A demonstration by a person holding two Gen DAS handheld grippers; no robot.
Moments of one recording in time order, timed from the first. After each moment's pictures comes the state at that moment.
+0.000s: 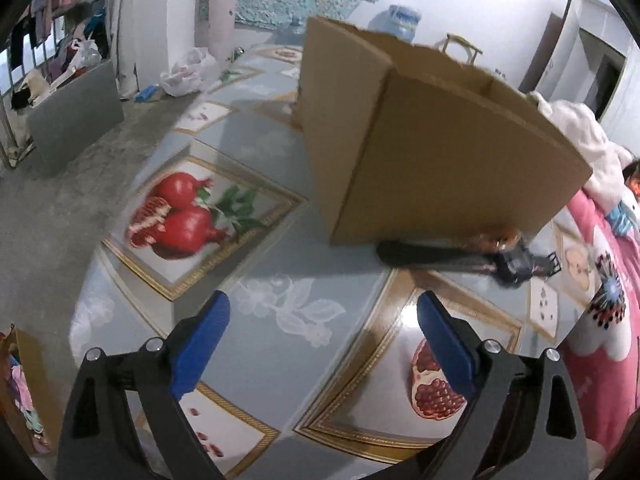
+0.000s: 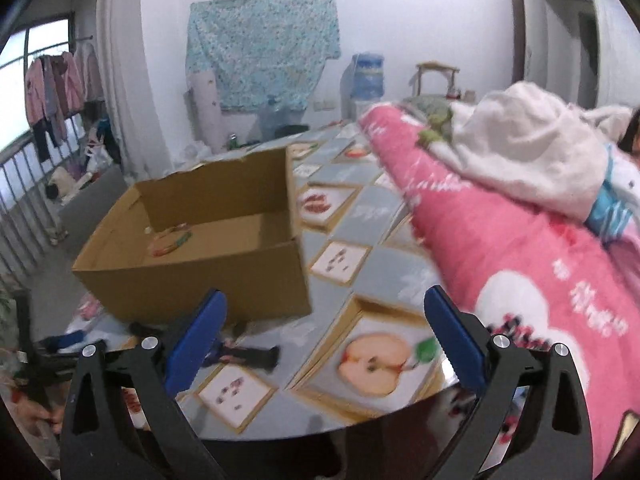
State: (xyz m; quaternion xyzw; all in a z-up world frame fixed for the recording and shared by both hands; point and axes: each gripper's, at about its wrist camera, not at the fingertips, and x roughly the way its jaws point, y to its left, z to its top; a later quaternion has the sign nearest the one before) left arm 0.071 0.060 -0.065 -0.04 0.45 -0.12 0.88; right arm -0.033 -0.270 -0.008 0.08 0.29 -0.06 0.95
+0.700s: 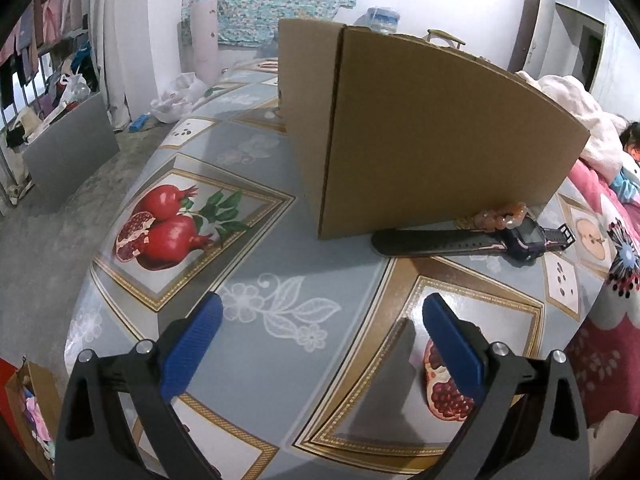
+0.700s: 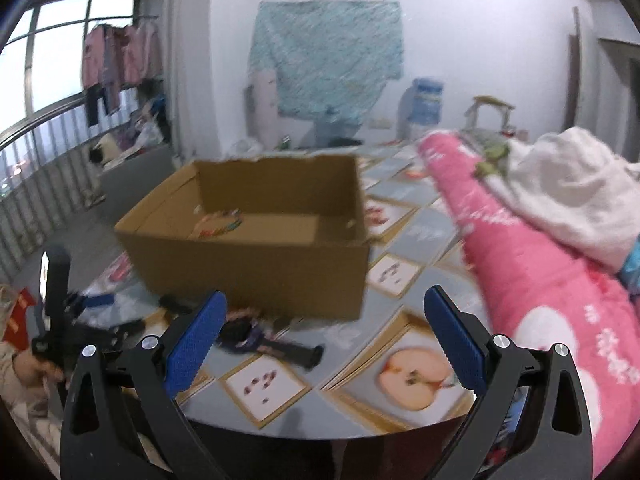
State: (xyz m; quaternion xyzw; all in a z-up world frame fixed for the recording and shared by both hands) left arm 0.063 0.049 -0.076 0.02 0.42 -0.12 0.90; right arm -0.032 -0.231 -0.025 0.00 0.27 0.04 0.96
